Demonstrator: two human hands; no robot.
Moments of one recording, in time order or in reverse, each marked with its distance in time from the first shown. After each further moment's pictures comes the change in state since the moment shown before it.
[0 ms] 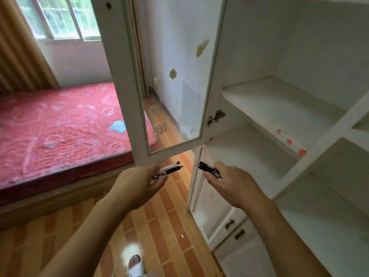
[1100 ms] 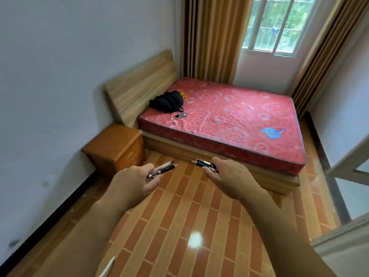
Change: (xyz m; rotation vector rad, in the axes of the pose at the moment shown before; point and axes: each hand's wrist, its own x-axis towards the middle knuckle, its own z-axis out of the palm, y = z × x) left_hand -0.605 -0.197 -0.208 0.224 0.151 -0.853; right_hand -0.151 -0.558 0.149 0.013 -0.127 -0.853
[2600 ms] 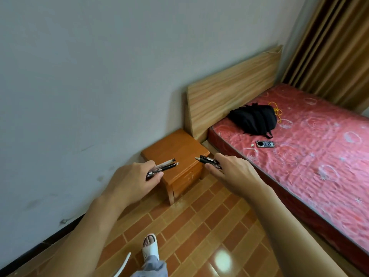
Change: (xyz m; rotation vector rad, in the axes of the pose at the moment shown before) left_hand 0.269 -0.404 -0.005 0.058 0.063 -0.491; right_hand 0.581 -0.186 0.135 0.049 -0.128 -0.487
